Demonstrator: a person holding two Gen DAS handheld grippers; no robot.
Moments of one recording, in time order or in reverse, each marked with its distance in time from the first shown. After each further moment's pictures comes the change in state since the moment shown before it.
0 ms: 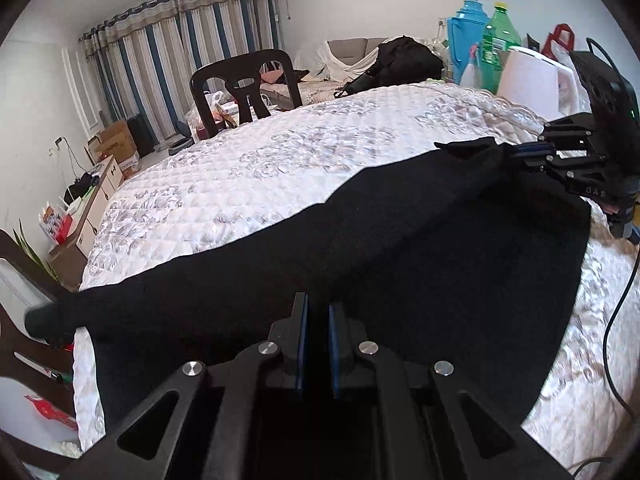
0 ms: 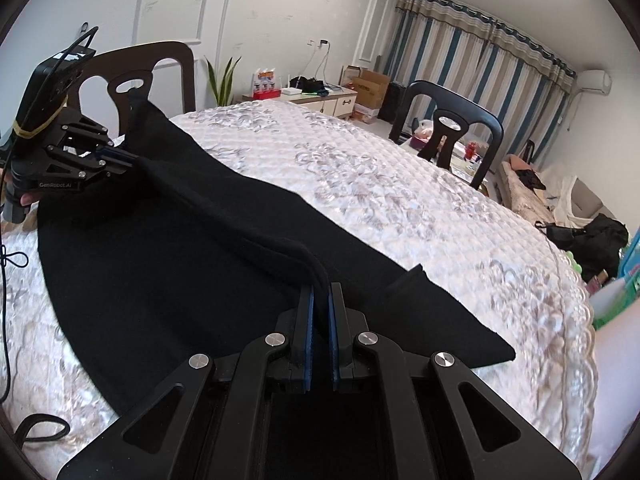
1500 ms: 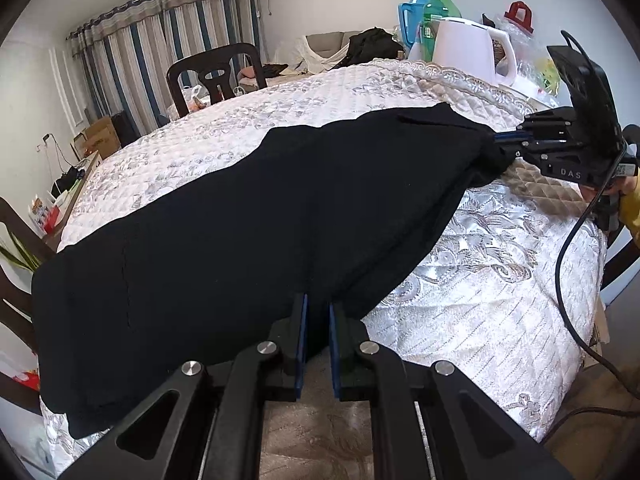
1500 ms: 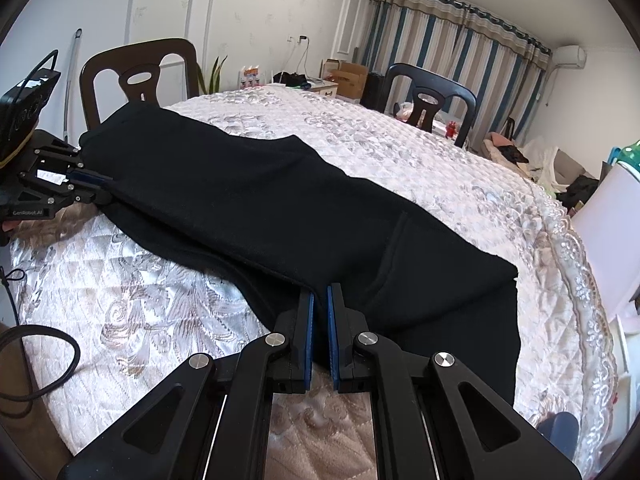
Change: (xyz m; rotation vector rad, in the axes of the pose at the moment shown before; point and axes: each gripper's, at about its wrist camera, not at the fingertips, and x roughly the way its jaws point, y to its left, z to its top) left arm -0.053 -0.071 -0.075 0.016 0.018 -0.062; right arm -0.061 0.037 -0.085 0.074 0.024 -0.038
